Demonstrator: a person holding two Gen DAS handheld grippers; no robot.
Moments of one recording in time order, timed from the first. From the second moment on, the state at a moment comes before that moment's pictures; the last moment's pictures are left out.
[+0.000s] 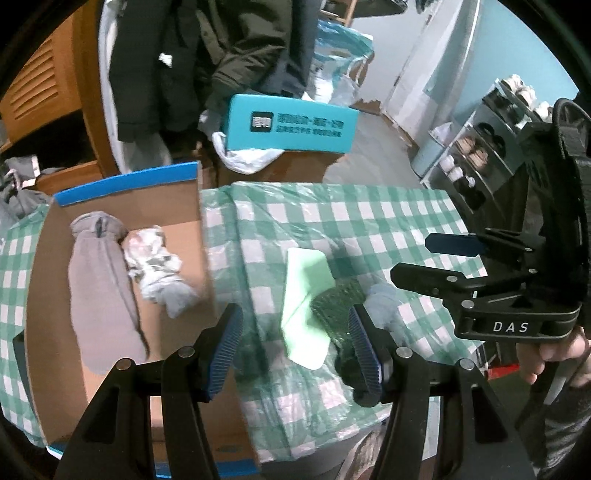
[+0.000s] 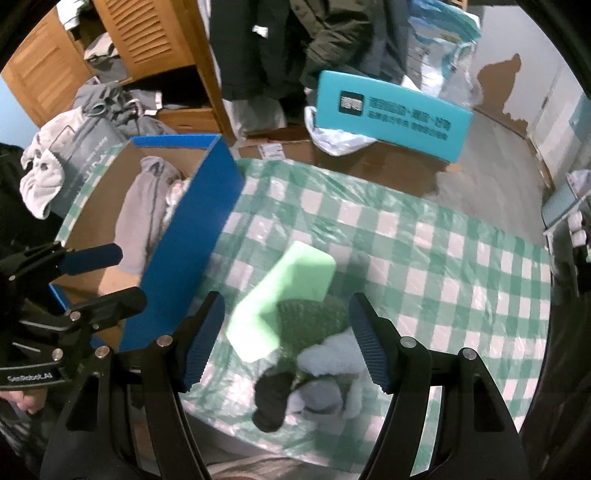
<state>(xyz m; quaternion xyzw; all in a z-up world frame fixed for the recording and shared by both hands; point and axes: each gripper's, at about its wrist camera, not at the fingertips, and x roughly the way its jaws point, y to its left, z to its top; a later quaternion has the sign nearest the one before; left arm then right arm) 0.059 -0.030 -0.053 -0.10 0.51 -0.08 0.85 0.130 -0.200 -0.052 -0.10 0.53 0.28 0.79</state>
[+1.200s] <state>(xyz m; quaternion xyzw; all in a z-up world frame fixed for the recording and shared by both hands) 0.056 -0.100 -0.144 -0.09 0.61 -0.10 0.78 0.103 -0.262 -0.165 -0.11 0.63 0.25 0.73</state>
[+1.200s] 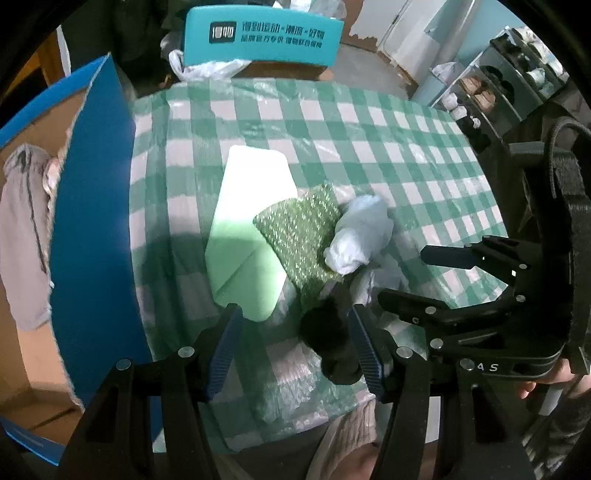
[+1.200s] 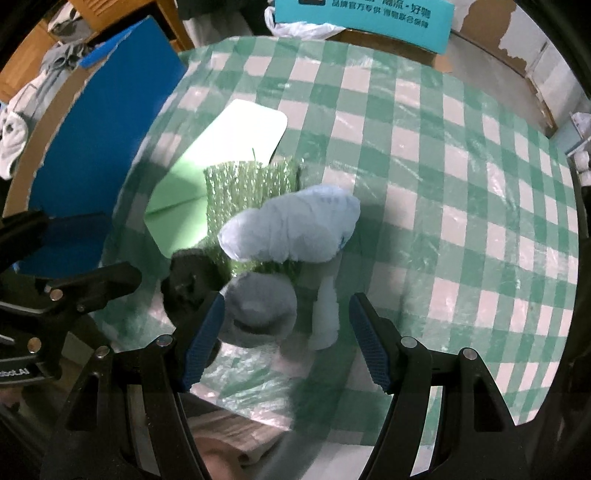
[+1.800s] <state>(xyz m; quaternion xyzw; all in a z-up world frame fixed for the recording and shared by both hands) 0.049 -0.104 -0.169 -0.09 0.63 -0.10 0.76 0.100 -0.249 -0.196 -0.11 0.64 0.29 0.71</state>
